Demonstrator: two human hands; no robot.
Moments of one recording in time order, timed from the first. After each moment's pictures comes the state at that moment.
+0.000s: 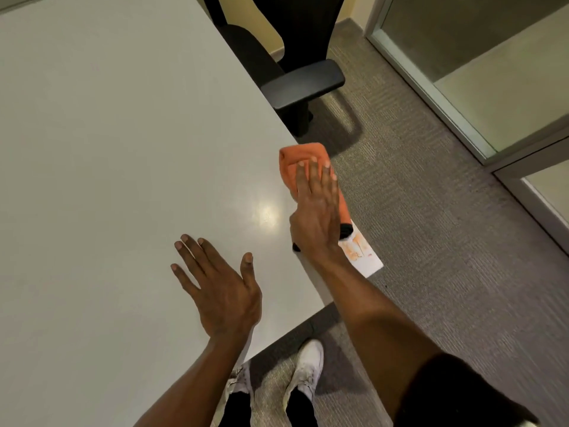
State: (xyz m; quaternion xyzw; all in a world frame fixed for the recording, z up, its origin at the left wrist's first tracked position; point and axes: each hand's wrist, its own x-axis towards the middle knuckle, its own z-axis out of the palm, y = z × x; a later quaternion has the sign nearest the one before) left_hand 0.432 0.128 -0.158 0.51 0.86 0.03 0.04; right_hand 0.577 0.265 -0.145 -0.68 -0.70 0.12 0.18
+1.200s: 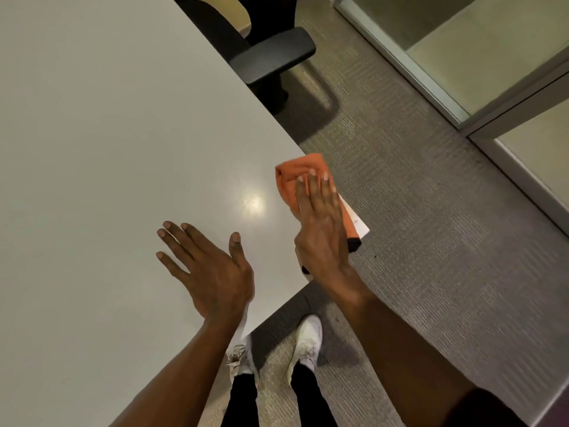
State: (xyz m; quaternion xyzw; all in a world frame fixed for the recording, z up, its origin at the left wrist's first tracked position) left_hand 0.432 0.126 -0.159 0.51 0.86 0.04 0.04; right_hand 0.609 0.182 -0.151 -0.68 -0.70 0.14 0.17
